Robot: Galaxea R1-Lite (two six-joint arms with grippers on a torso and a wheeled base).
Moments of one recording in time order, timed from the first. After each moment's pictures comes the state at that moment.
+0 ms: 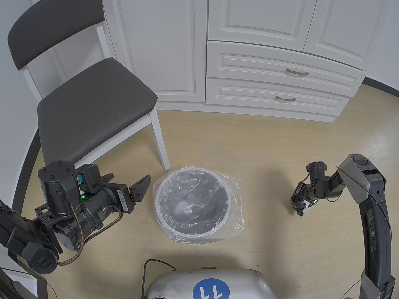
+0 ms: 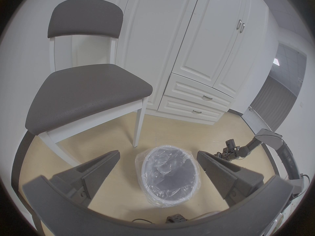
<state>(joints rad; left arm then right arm) -0.51 1.66 -0.36 -1.09 0.19 -0.25 -0.05 2.75 -1.62 -0.33 -0.11 0.55</state>
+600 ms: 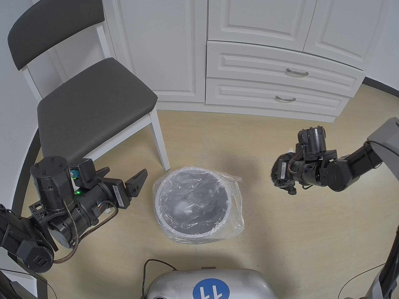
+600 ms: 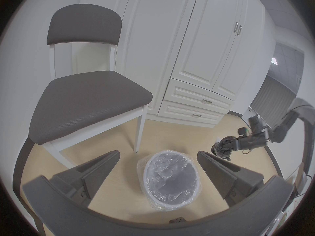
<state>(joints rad) -0.50 1.63 -0.37 -1.09 0.19 -0.22 0.30 2.08 -1.08 -0.42 -0.20 0.26</state>
